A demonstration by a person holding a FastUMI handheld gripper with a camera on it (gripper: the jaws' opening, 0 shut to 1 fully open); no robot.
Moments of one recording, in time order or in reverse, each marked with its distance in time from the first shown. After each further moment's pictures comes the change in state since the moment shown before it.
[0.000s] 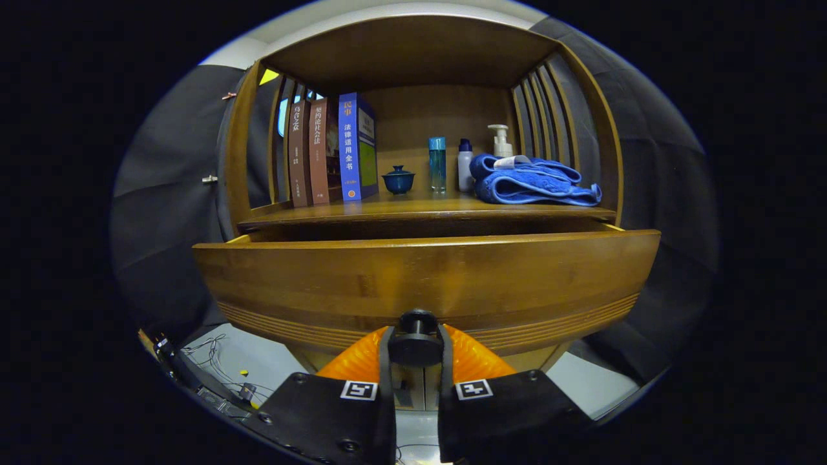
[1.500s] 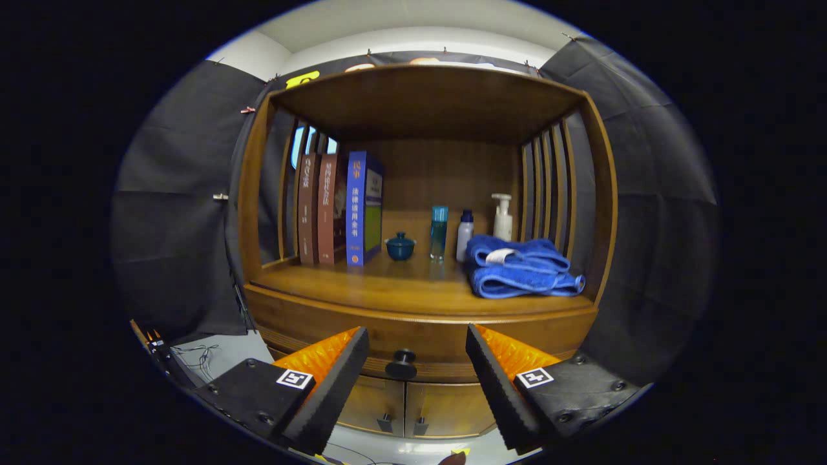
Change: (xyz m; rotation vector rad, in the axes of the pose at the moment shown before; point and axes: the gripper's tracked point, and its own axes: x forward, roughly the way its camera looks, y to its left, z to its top) arm 0.003 -0.008 0.094 -0.091 -0.144 0.018
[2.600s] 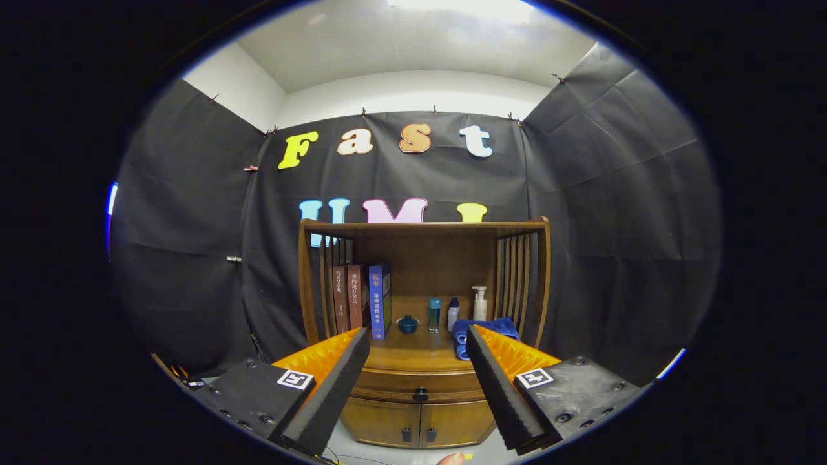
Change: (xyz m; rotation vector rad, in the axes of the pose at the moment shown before) arm -0.184 0.018 0.204 0.044 -0.251 -0.038
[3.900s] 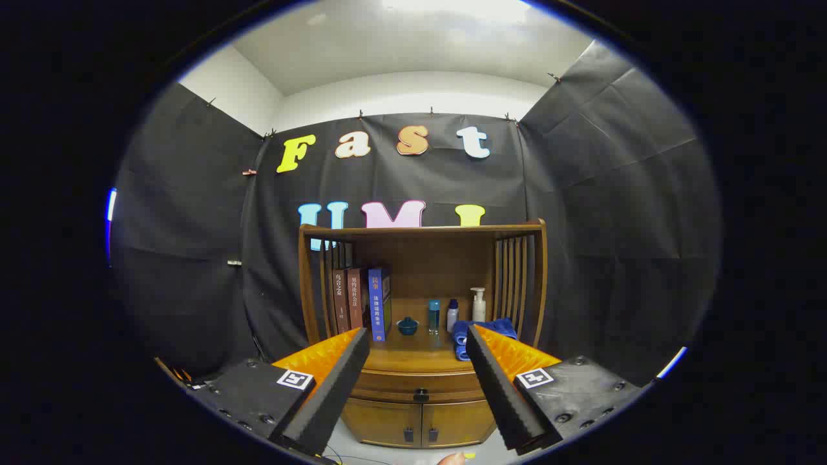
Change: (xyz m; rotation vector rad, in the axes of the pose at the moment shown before) arm 0.008 -0.006 0.004 0.005 -0.004 -0.002
